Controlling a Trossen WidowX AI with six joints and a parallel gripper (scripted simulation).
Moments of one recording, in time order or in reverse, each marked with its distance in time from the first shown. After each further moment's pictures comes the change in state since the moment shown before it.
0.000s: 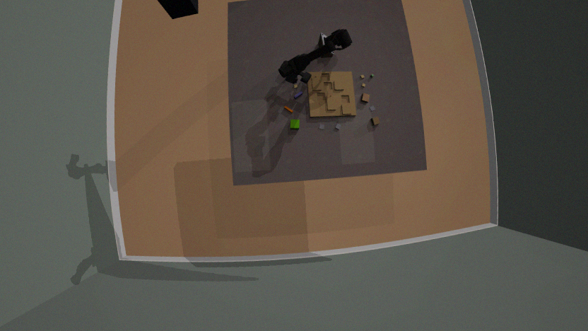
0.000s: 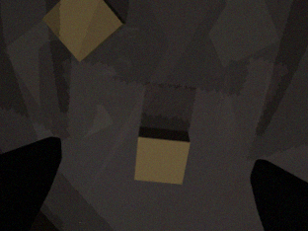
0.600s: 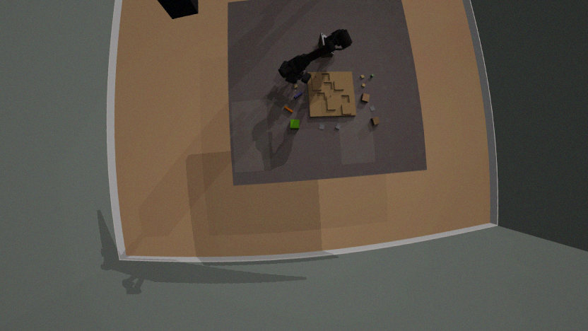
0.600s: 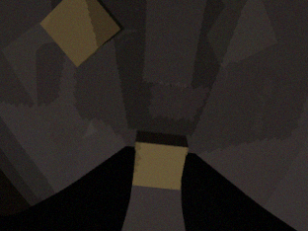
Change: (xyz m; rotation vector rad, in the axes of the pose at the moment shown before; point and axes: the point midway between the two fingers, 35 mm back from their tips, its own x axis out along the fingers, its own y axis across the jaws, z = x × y) arm 0.001 -0.001 0.002 -0.007 -0.006 -0.005
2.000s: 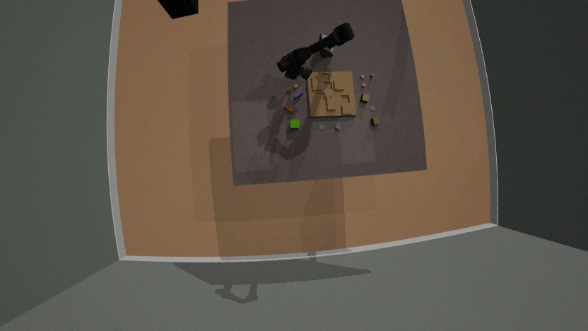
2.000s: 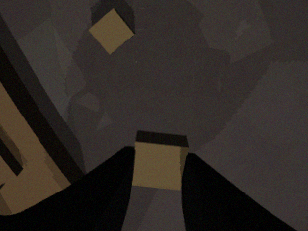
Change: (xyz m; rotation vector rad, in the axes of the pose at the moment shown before) arm -0.068 -0.002 0.004 0.001 -0.003 -0.005
